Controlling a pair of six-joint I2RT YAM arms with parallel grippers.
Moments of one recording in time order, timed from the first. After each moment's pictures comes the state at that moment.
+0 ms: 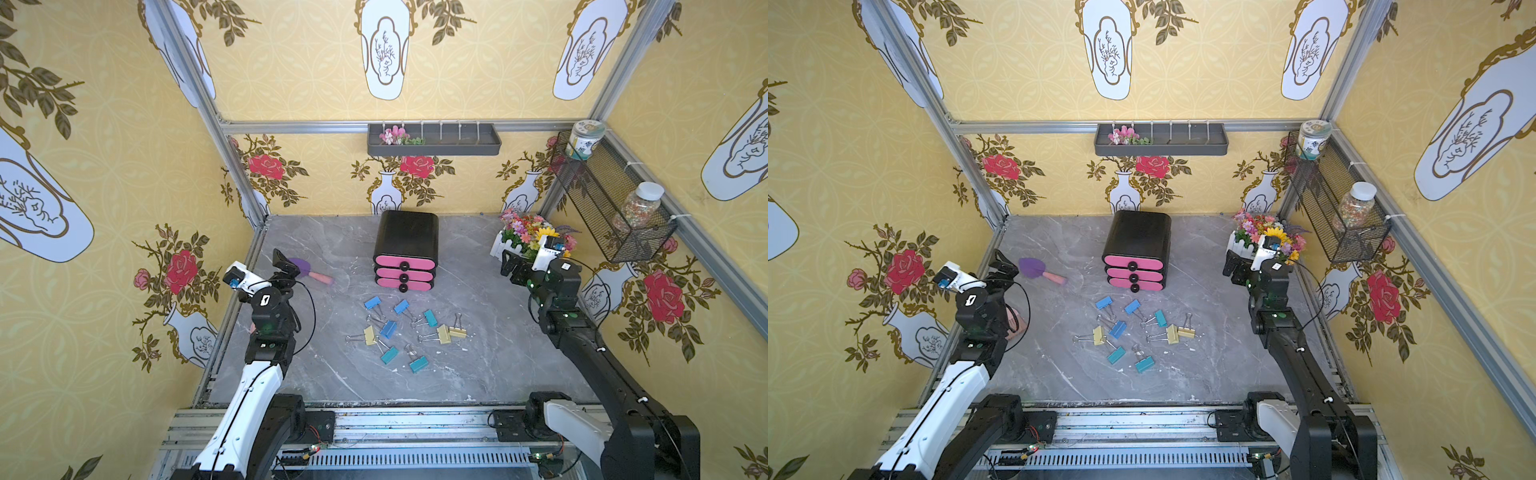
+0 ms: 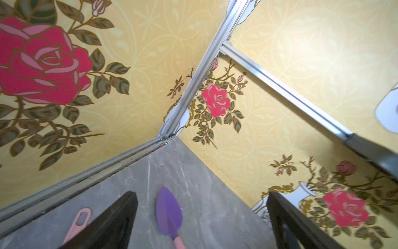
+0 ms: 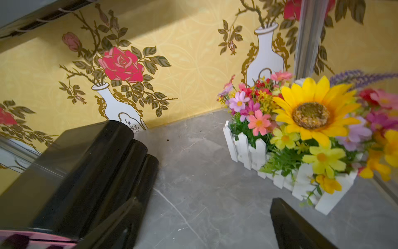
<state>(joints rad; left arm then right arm) -0.06 0.78 0.52 0.26 -0.44 -0.60 -0.04 1.03 0.66 0.07 -0.09 0.33</state>
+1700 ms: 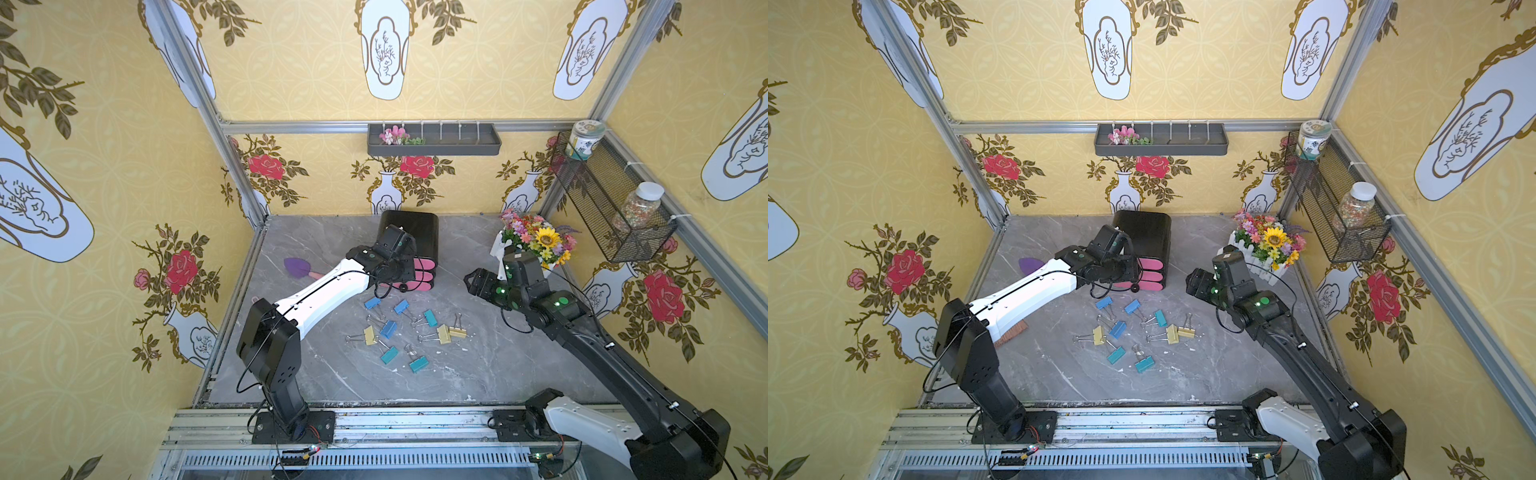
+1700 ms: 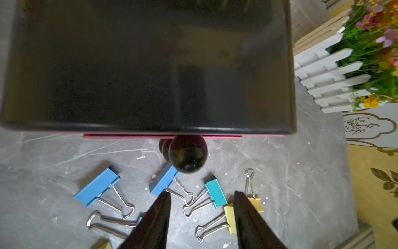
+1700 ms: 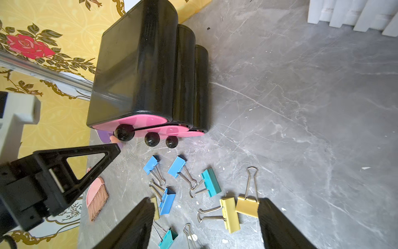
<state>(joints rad) -0.70 1.74 1.50 -0.68 -0.04 -0.66 0.39 1.04 0.95 -0.63 -0.03 0.71</state>
